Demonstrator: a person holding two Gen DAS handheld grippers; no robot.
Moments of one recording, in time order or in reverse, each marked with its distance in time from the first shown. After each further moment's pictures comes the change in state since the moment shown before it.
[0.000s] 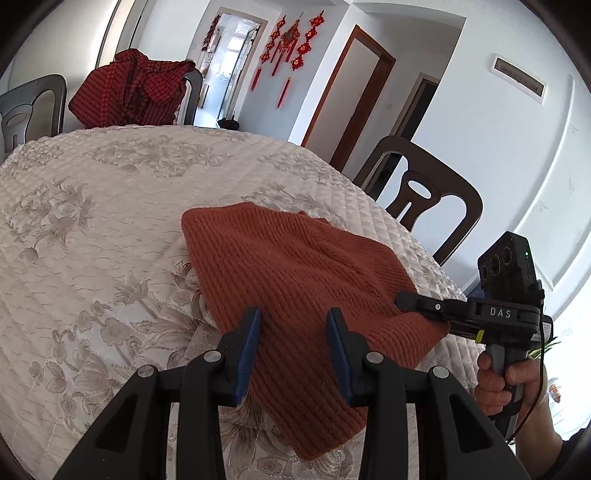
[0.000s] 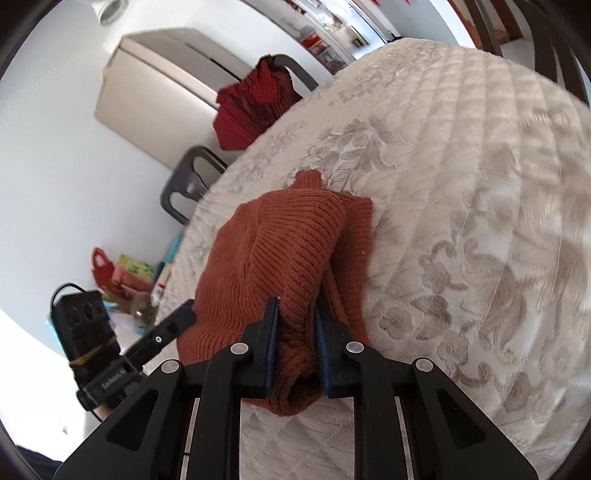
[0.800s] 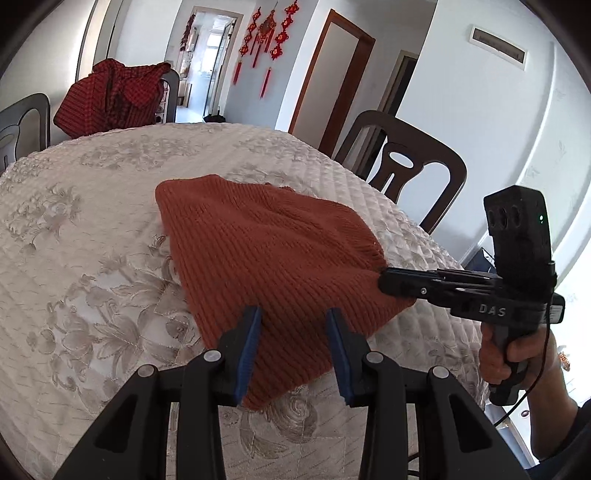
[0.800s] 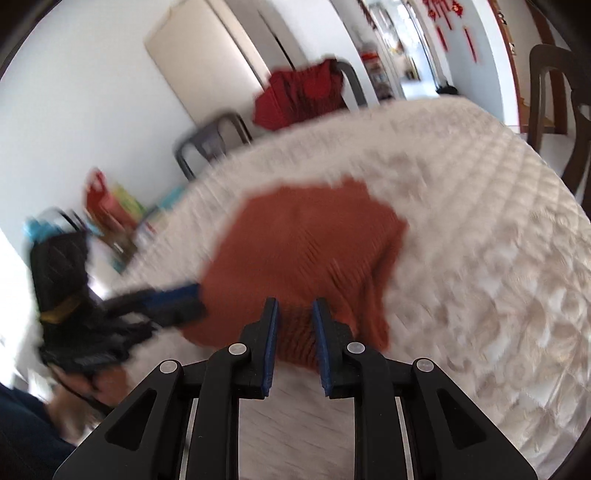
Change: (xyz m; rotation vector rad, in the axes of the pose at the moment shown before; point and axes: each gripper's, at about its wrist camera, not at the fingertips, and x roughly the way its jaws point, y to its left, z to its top) left arm -0.010 -0.034 -0.024 0.093 0.044 0.005; right arm -0.009 0.047 -0.024 -0.396 0.040 -0.188
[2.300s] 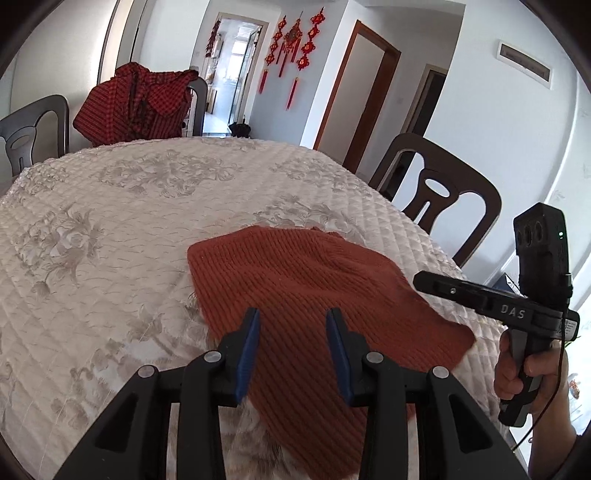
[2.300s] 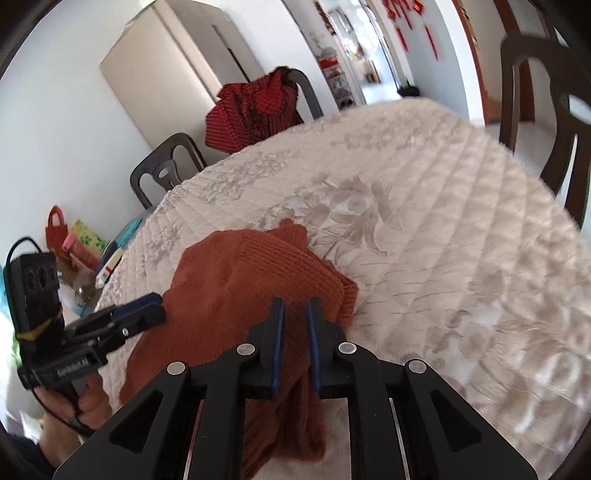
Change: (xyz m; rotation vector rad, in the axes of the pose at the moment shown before) left arm 0.011 0.030 0.039 -0.045 -0.043 0.079; right arm 0.007 -0.024 0.044 0.080 -0.085 -0.048
